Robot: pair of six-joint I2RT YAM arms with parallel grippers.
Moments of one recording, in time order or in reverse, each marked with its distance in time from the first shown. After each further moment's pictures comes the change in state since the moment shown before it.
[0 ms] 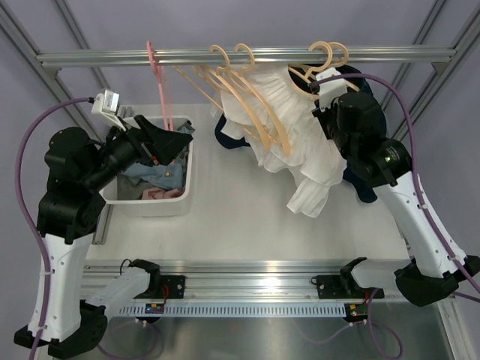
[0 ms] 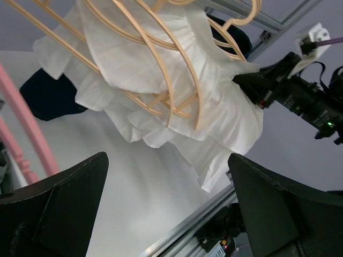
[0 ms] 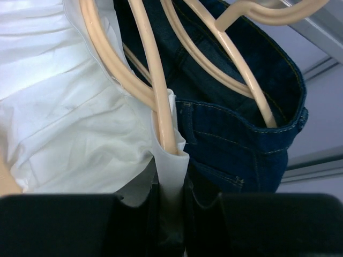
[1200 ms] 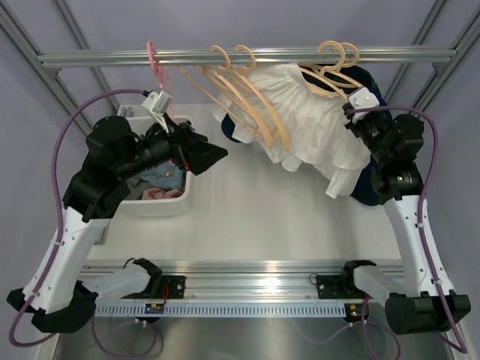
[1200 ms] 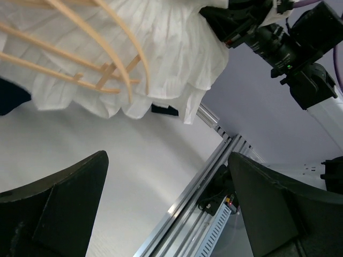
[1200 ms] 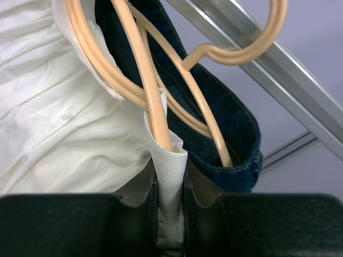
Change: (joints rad) left arm -0.258 0.082 -0.063 0.113 0.032 0.126; right arm -0.464 -0.222 -0.526 0.707 -0.661 -0.316
